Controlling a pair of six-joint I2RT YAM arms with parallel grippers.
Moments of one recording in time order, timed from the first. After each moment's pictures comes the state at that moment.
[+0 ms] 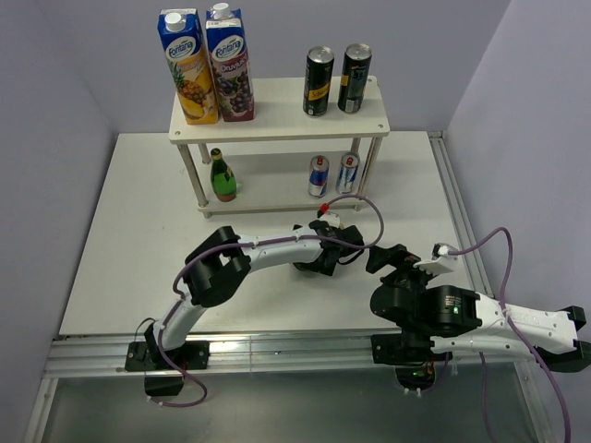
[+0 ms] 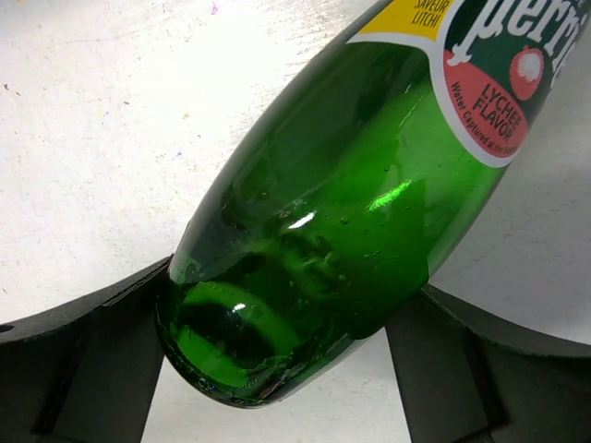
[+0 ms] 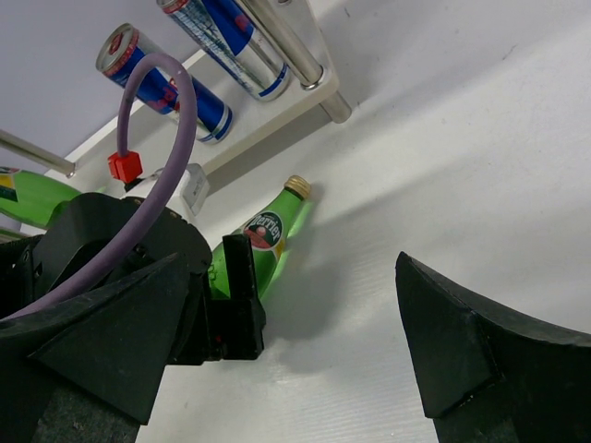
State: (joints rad) left arm -1.13 2.19 1.71 -0.98 -0.57 -0.83; right arm 1.35 0.50 0.60 -1.12 1.29 1.56
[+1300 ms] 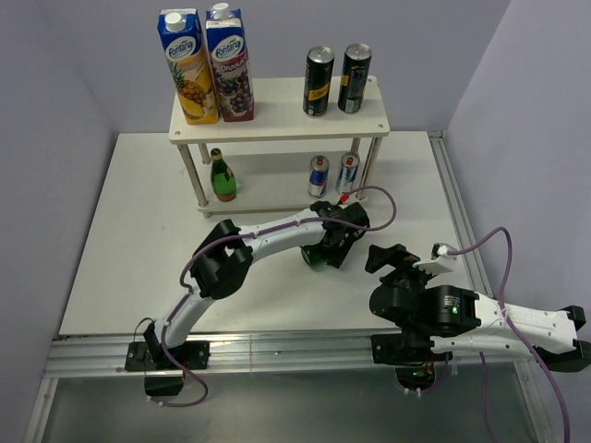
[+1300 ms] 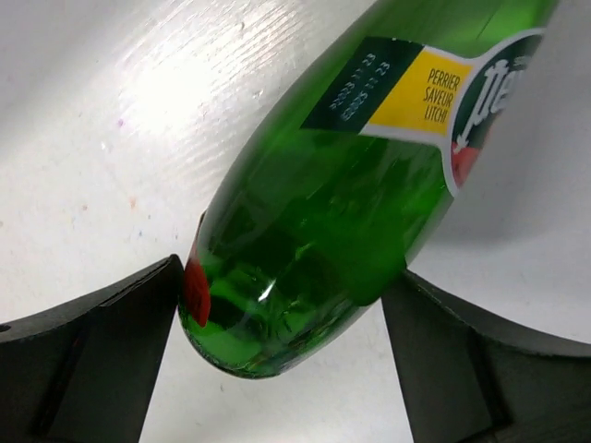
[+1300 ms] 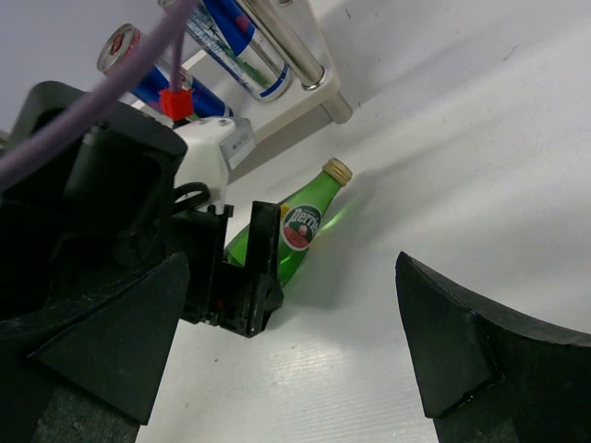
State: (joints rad) left arm -1.07 2.26 1.93 -1.00 -0.35 -0.49; right arm 1.35 0.51 0.60 -1.11 1.29 1.56
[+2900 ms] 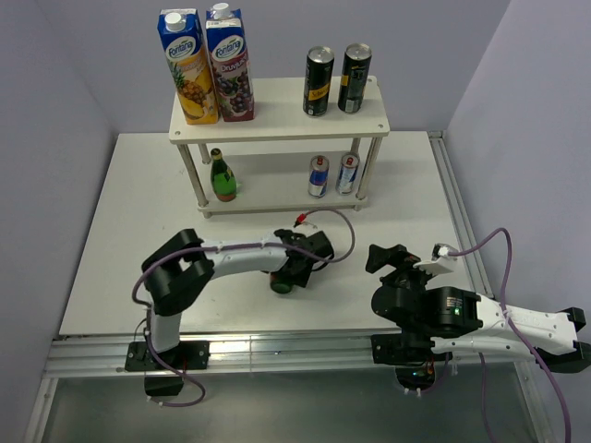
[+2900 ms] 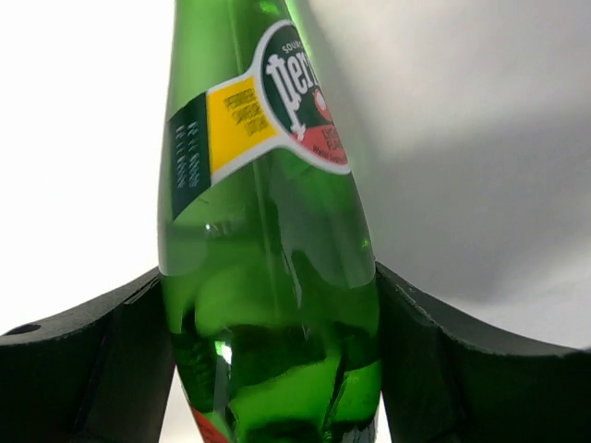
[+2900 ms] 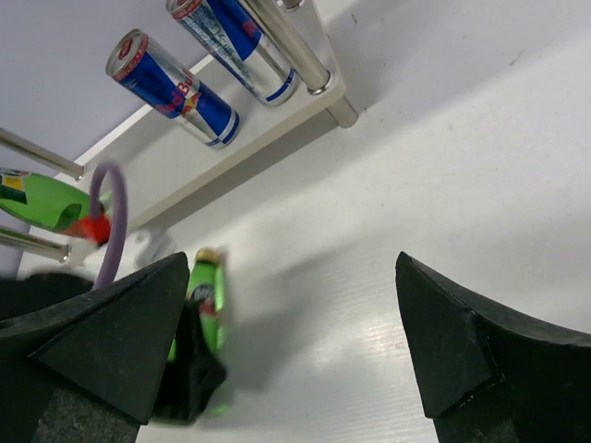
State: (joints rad) left arm -1.08 1.93 1.33 -0.76 -0.42 -0.69; right arm 1.35 0.47 0.58 -1.07 1.30 1.51
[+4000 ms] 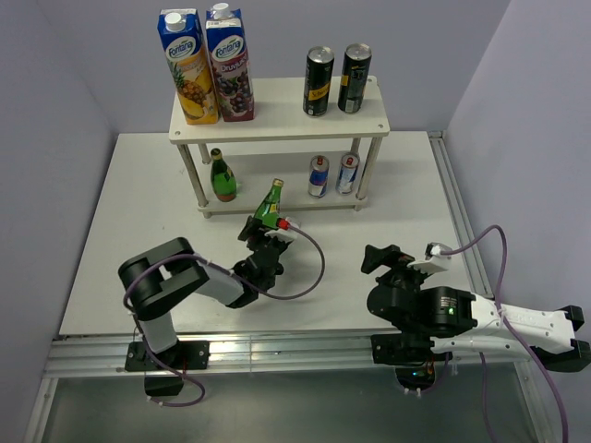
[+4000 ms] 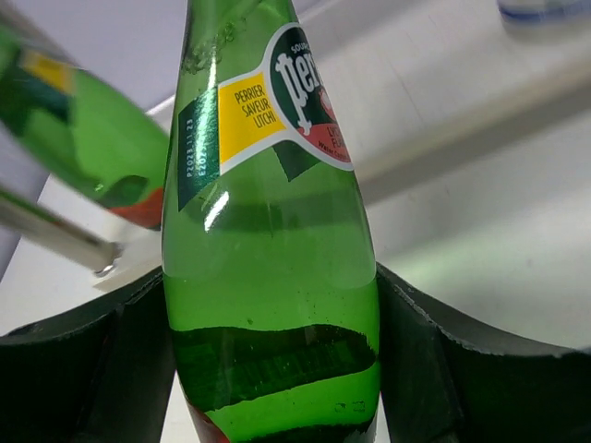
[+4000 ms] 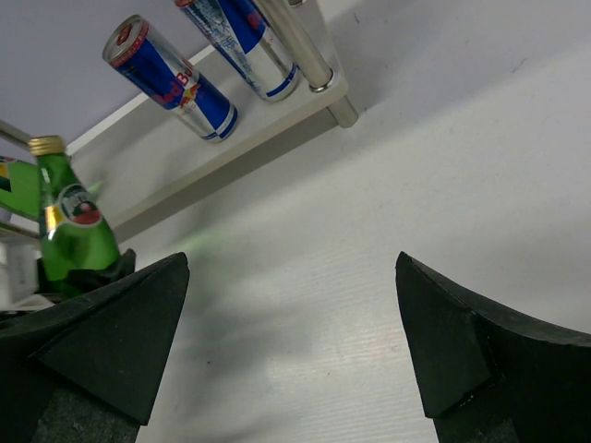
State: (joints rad) left arm -1.03 1.73 0.55 1.11 -0.97 0.38; right arm 1.35 0.51 0.57 -1.00 1.31 1.45
